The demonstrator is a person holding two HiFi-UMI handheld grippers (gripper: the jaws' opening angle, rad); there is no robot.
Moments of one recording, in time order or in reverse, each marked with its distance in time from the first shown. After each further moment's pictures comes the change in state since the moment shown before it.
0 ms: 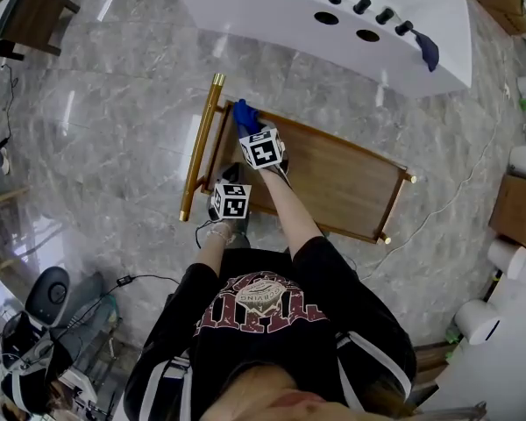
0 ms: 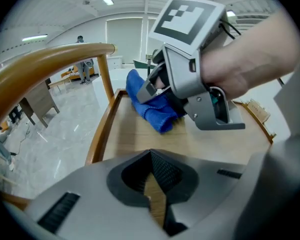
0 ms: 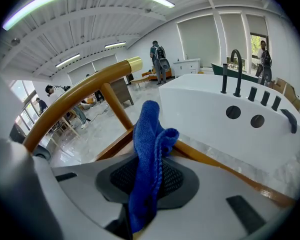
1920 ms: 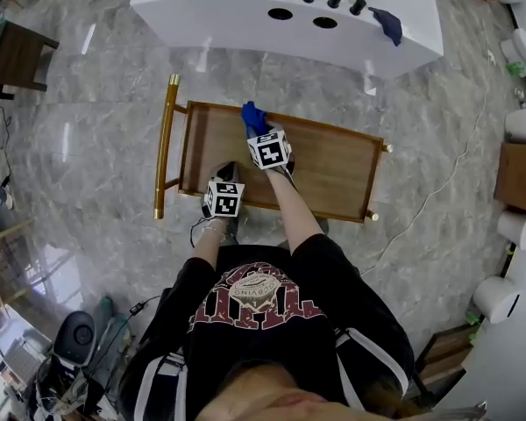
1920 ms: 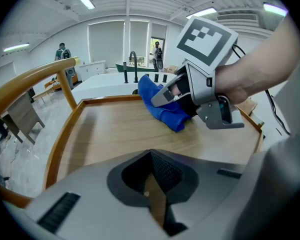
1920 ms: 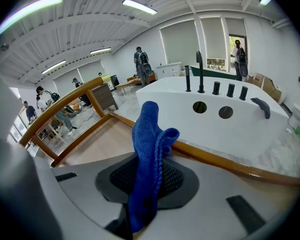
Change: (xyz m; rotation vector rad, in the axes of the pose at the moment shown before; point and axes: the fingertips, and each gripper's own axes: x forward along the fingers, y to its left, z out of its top) left arm 0.012 -0.094 0.023 0.138 -0.019 -0.093; right arm -0.089 -0.113 -0.054 0.092 -0.053 -0.132
